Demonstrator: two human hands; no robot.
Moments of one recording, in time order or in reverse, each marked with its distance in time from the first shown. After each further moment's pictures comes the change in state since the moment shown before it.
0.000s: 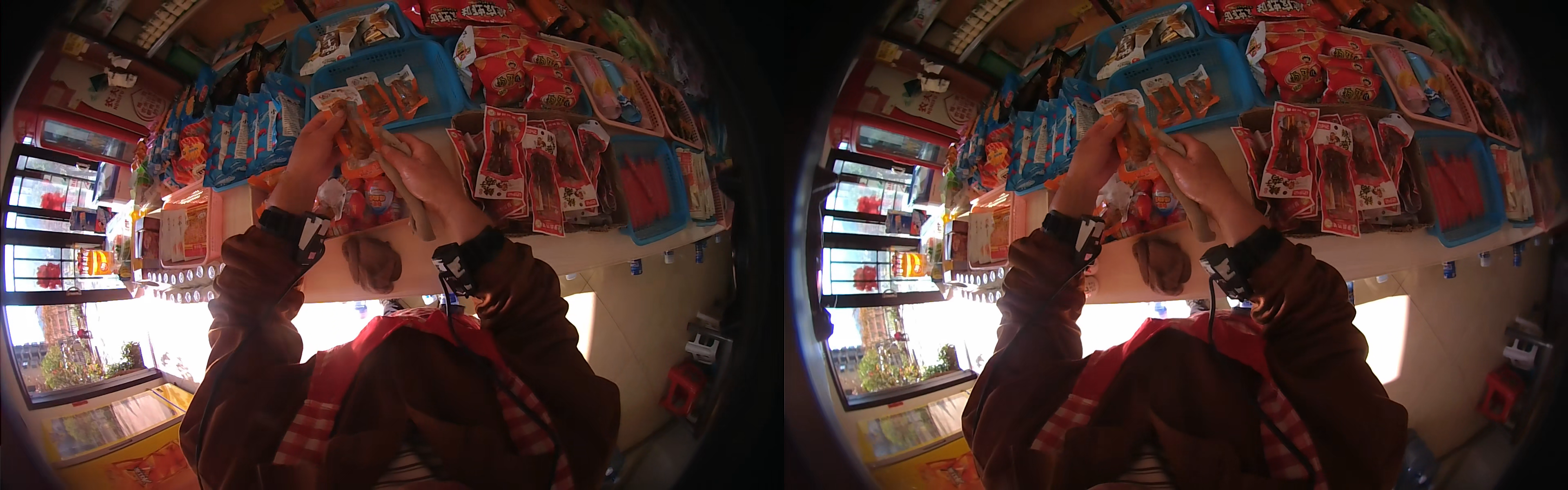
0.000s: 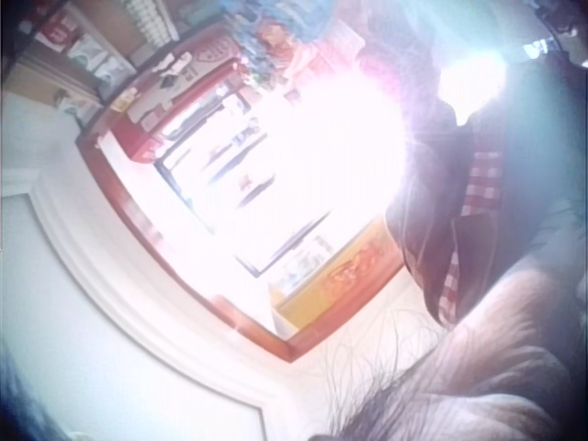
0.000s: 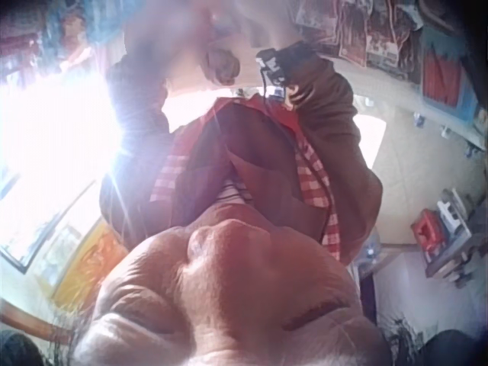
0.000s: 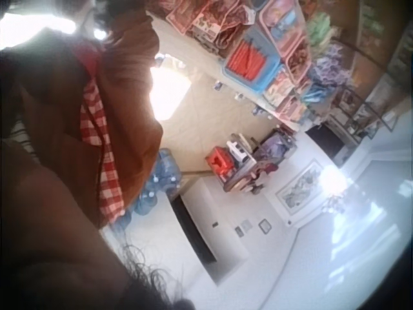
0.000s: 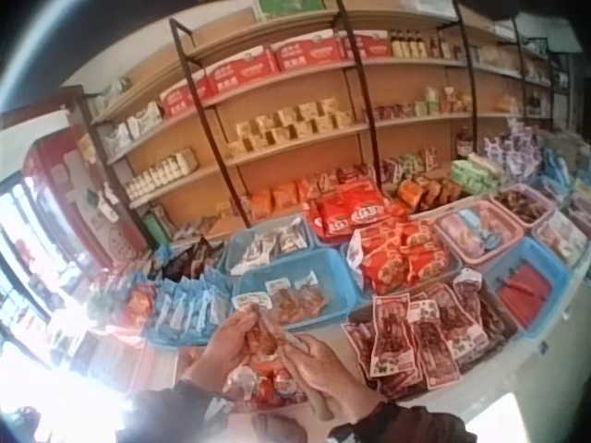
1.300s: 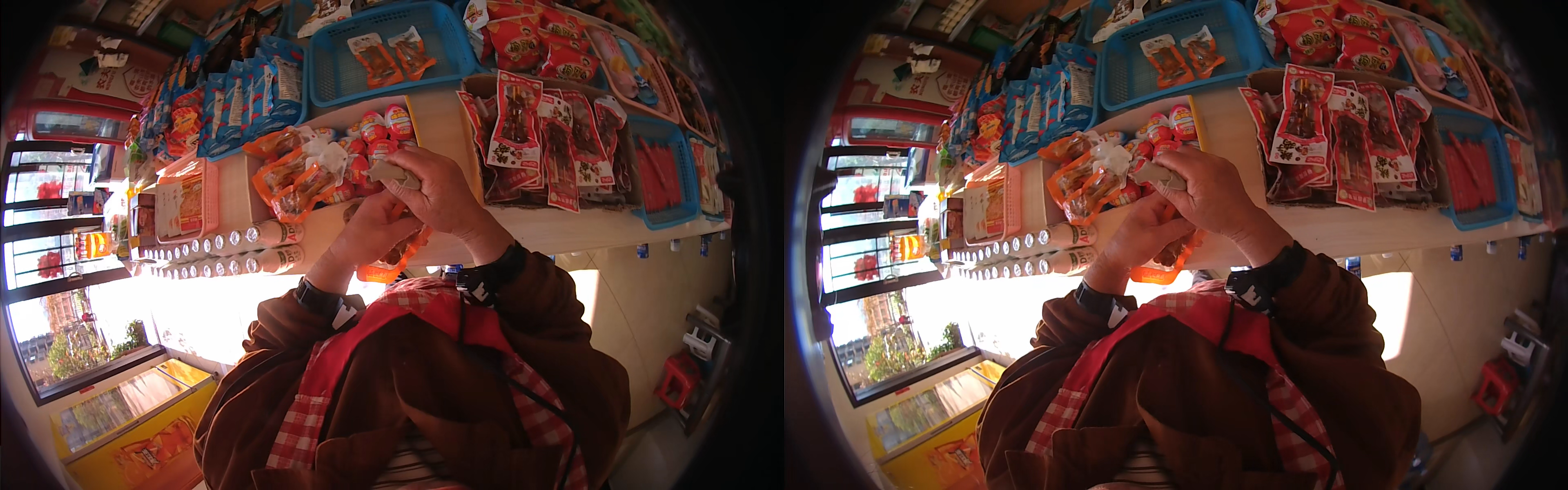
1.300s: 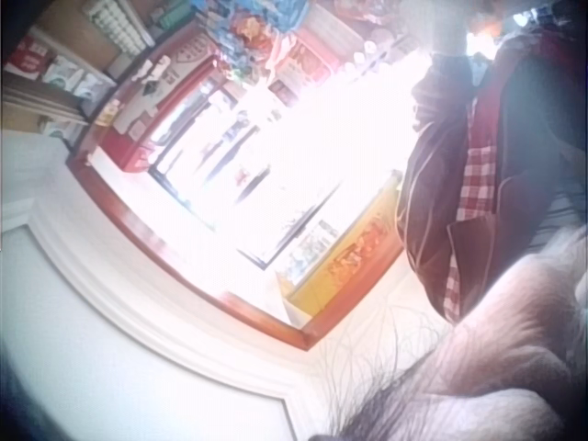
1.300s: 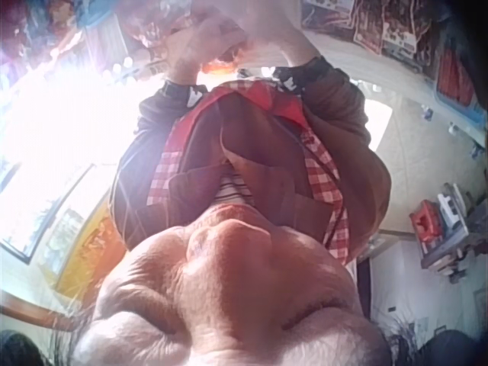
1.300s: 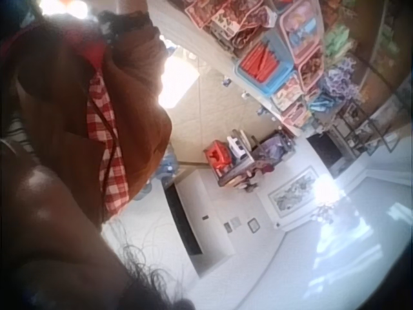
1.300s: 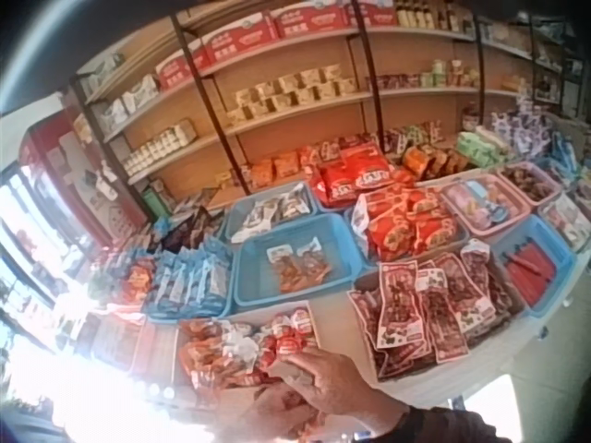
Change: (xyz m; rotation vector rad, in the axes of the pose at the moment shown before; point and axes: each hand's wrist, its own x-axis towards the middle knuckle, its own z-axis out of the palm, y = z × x) left_hand -0.159 -0.057 0.072 0.348 -0.246 -0.307; right_hand -0.078 -0.003 0.011 -0.665 -0.052 -0.640
